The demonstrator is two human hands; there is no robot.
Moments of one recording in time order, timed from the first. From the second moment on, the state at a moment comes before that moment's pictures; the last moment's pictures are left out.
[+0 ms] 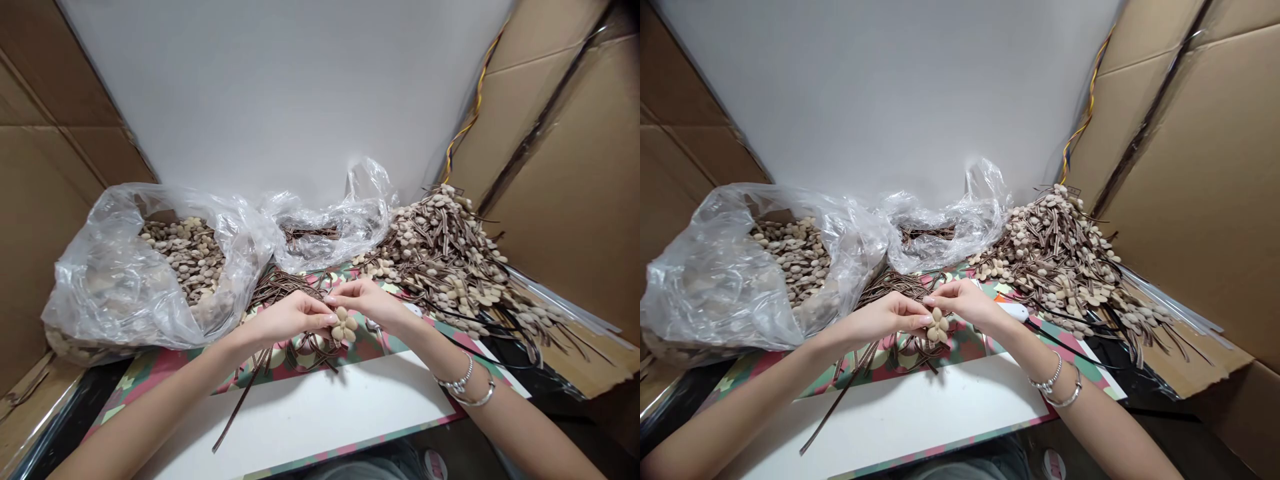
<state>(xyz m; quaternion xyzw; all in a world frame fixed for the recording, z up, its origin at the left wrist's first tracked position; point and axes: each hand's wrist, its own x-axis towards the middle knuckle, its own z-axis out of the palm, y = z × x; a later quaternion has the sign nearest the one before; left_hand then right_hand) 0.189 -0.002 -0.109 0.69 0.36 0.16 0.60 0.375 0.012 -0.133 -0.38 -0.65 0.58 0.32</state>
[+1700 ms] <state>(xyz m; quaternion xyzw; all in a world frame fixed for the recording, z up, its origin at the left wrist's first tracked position) 0.189 -0.012 -0.096 0.76 0.38 0.18 0.49 0.385 0.011 -0.126 -0.33 -0.60 0.67 0.29</state>
